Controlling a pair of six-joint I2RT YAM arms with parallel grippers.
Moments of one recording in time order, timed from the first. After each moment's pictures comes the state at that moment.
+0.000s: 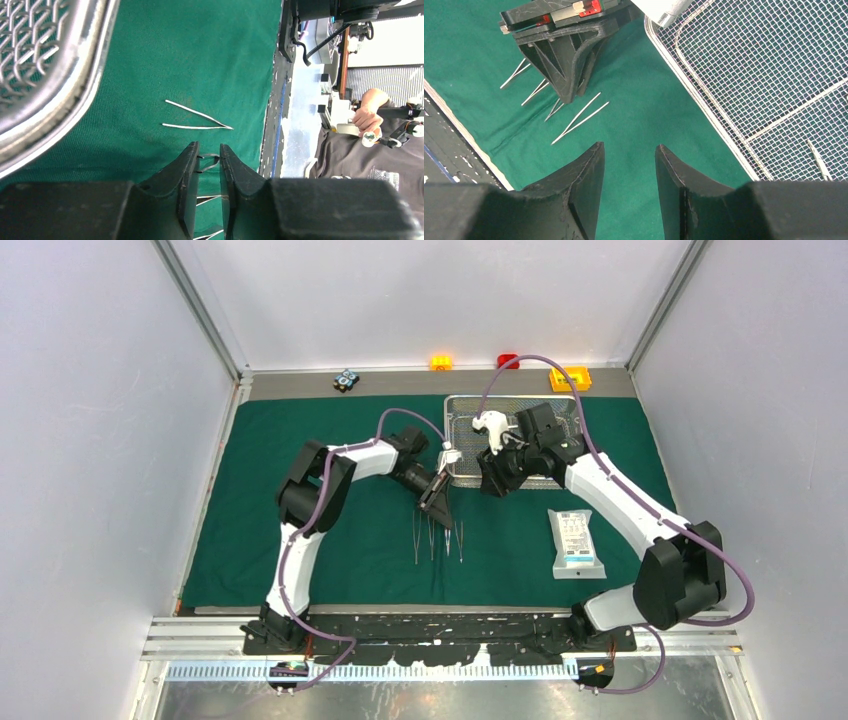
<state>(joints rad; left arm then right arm) -0.57 2.20 1.45 -0.58 1.15 0.18 0.41 1.41 1.12 -0.63 -0.41 -0.29</state>
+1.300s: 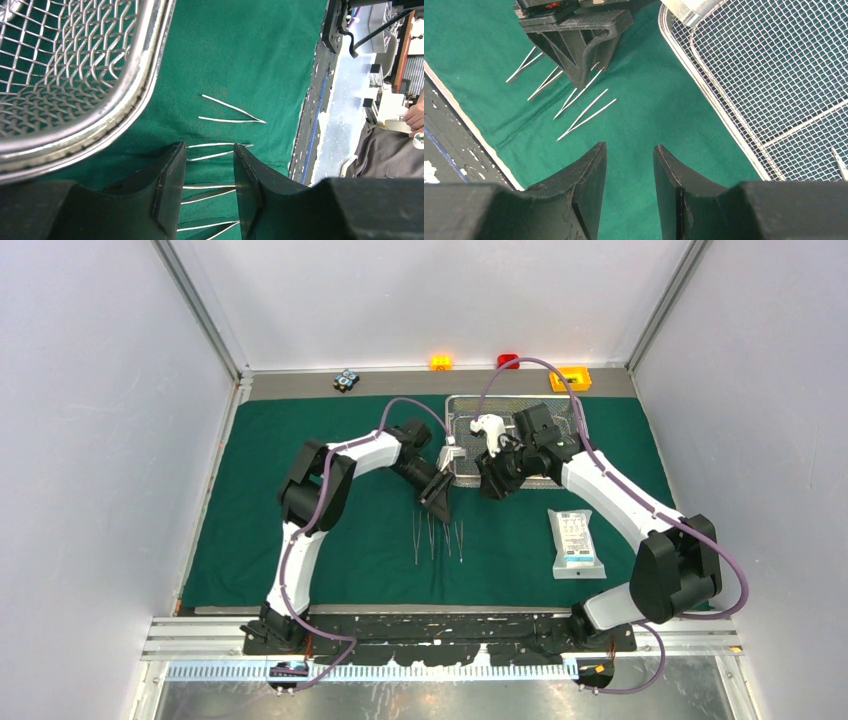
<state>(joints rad) -0.57 2.22 1.56 -0.72 0.99 0.31 0.41 1.44 1.12 -0.64 -0.45 -0.30</state>
